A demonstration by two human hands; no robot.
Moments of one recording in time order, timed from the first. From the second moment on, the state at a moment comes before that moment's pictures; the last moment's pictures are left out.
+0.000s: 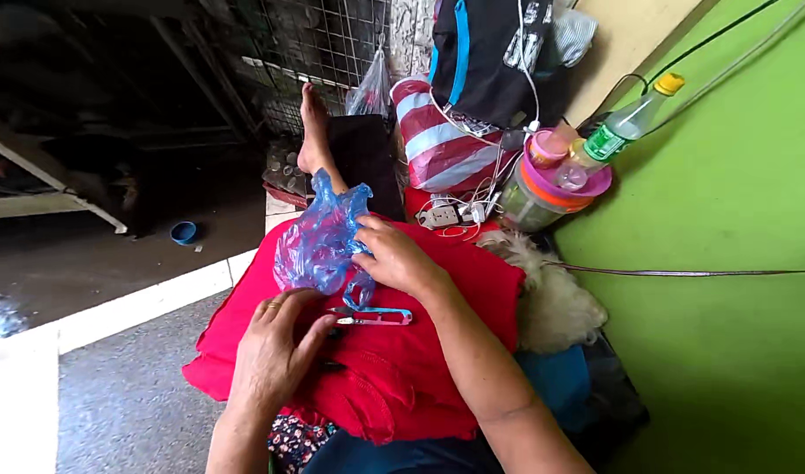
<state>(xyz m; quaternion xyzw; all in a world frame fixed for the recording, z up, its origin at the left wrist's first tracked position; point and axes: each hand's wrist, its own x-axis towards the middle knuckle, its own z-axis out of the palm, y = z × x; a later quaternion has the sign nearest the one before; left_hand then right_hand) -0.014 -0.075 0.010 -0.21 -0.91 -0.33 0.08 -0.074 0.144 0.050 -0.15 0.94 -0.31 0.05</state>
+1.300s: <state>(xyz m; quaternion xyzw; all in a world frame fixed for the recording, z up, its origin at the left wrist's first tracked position) -0.018 -0.116 0.066 -0.23 -0.31 -0.92 0.04 -0.080 0.148 0.059 -0.21 0.89 -0.39 -0.12</state>
